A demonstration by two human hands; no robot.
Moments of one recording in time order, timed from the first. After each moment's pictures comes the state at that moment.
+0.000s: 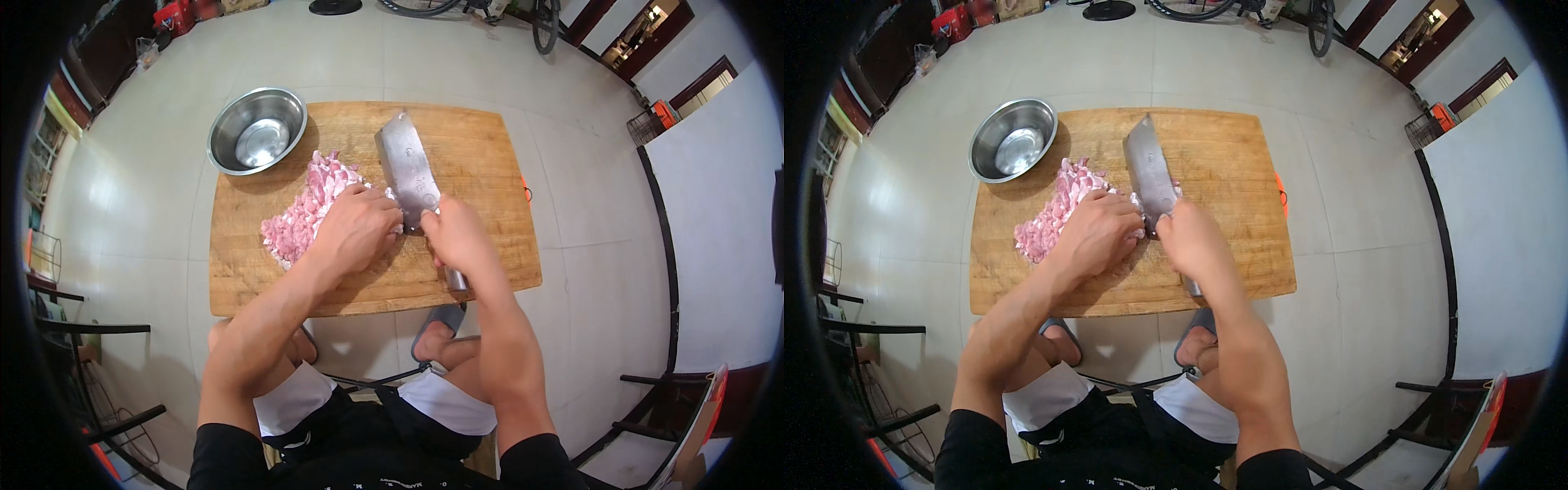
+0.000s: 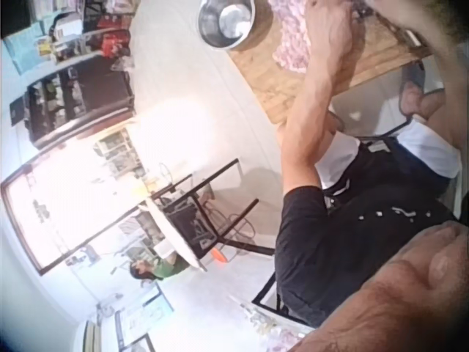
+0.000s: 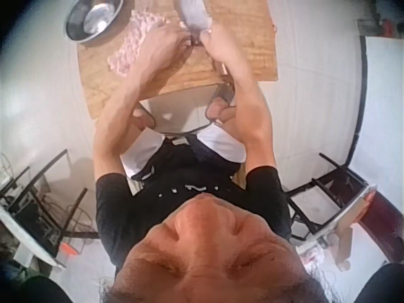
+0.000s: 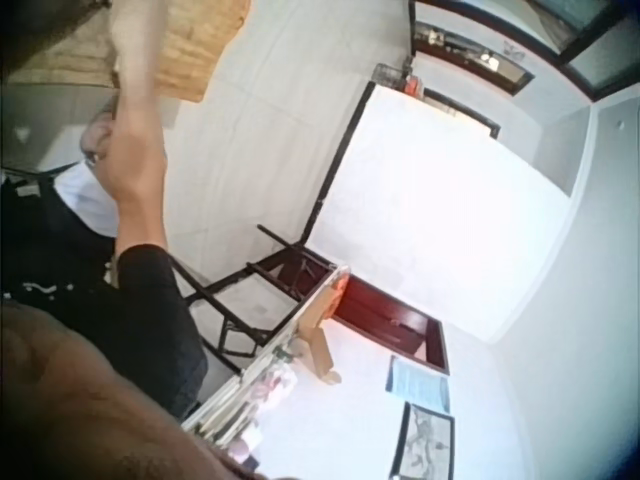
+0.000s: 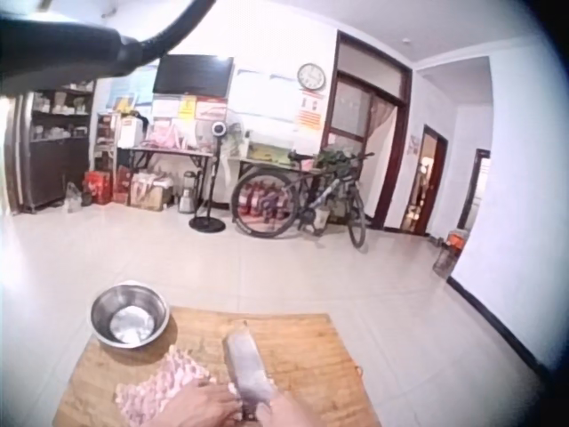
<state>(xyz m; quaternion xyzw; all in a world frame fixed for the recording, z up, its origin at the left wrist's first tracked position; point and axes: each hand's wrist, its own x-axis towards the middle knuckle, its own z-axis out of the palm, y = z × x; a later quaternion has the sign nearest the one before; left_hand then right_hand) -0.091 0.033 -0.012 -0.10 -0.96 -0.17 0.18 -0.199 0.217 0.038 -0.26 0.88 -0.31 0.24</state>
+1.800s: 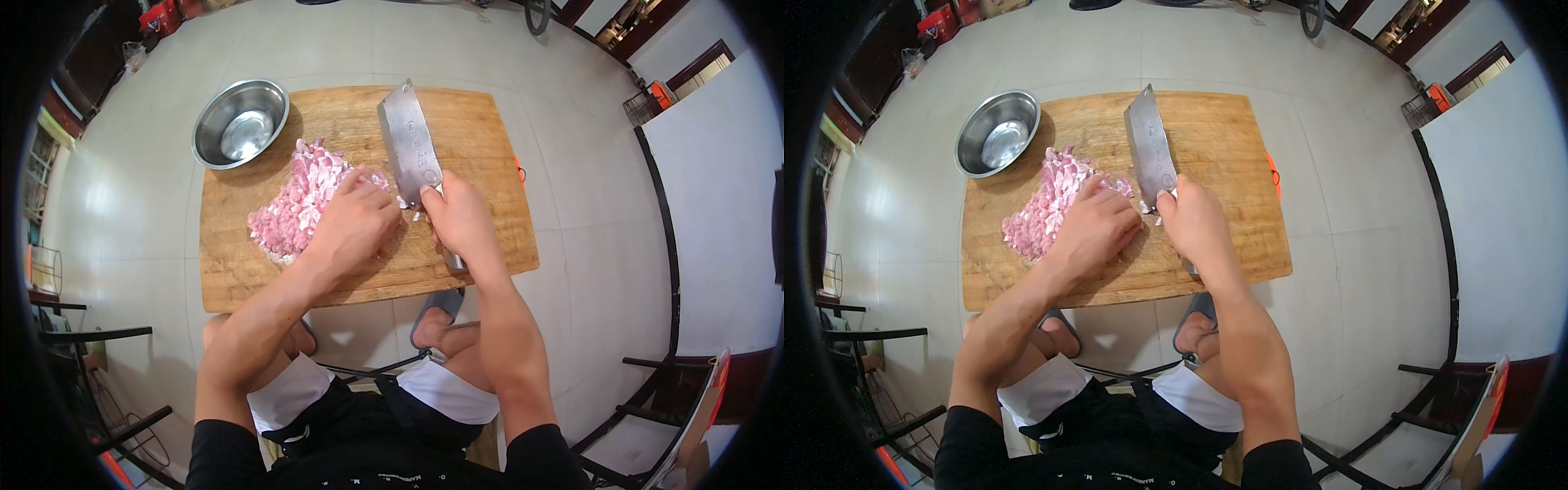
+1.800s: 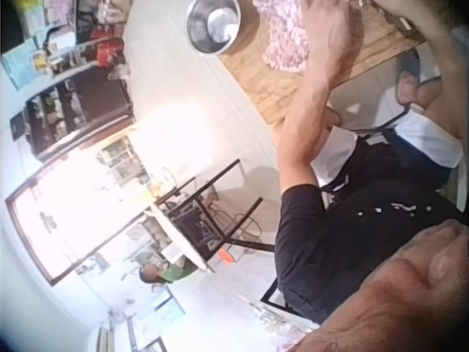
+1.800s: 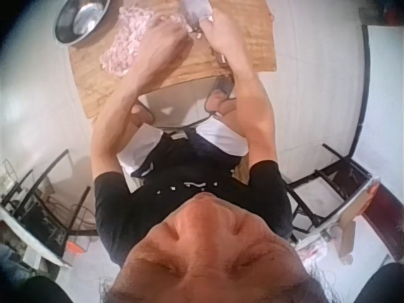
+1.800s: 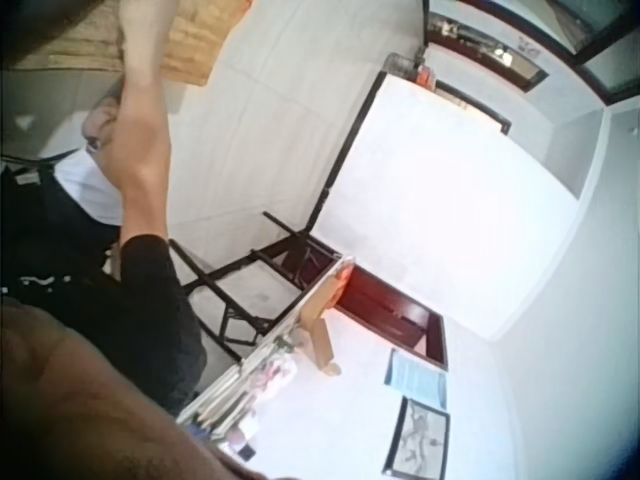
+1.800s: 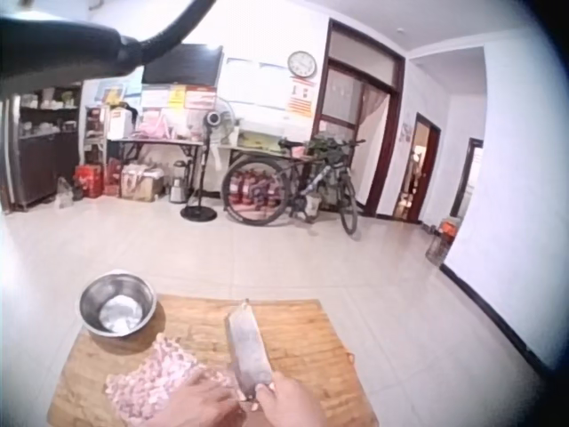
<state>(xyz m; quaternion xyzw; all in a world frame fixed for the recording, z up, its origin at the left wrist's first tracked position) -0.088 0.054 -0.024 -0.10 -0.96 -0.13 0.21 -0.206 0.231 0.025 -0.22 0.90 -0.35 0.15</state>
